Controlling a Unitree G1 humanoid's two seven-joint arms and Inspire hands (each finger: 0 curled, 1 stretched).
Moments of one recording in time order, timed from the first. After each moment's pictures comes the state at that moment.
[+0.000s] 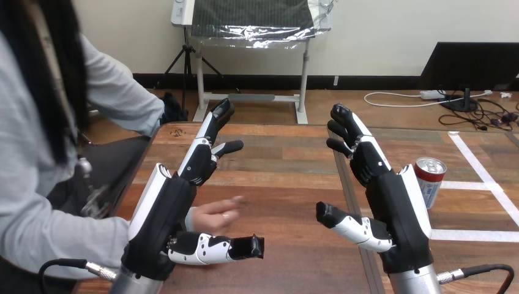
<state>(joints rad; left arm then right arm) -0.04 0.23 -0.14 0.52 -0.07 -1.16 -0.24 -0.04 -0.12 0.03 0.53 -0.06 -1.05 0.10</state>
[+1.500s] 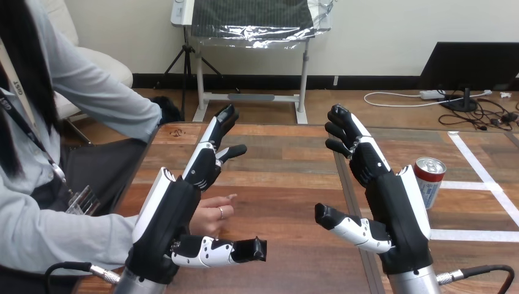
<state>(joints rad) -0.02 0.21 -0.14 0.50 -0.09 -1.13 -0.27 -0.04 -0.11 0.03 0.53 -0.08 -1.06 0.08</state>
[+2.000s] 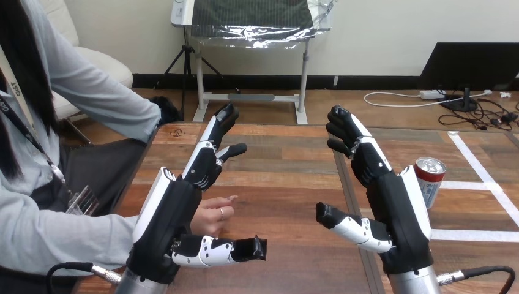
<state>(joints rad) -0.02 0.20 -0.14 0.50 -0.11 -1.13 -0.29 -0.04 -0.11 0.02 0.54 -0.09 -1.06 0.06</state>
